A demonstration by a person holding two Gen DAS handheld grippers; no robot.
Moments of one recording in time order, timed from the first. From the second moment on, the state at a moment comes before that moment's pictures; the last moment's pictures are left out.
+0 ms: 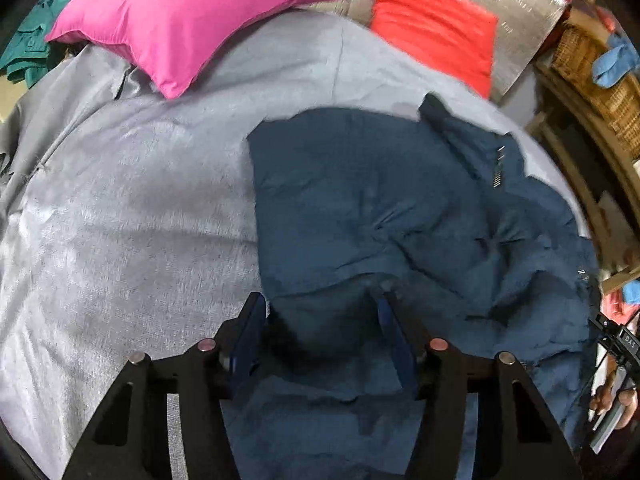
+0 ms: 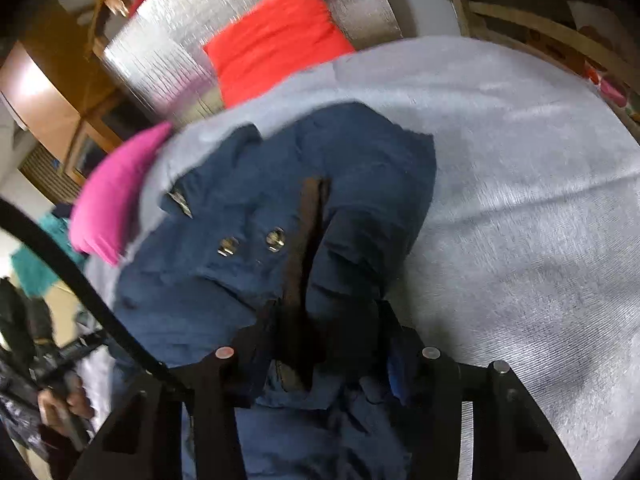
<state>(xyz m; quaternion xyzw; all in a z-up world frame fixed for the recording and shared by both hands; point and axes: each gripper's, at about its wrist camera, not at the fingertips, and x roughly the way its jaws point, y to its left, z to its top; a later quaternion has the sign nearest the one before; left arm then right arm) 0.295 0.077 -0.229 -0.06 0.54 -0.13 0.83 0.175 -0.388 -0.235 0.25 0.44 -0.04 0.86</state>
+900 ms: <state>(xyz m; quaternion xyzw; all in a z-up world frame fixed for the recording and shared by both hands) 0.293 0.092 -0.237 -0.11 0.55 -0.12 0.82 0.182 -0.408 -0.250 0.33 0.44 0.00 0.84</state>
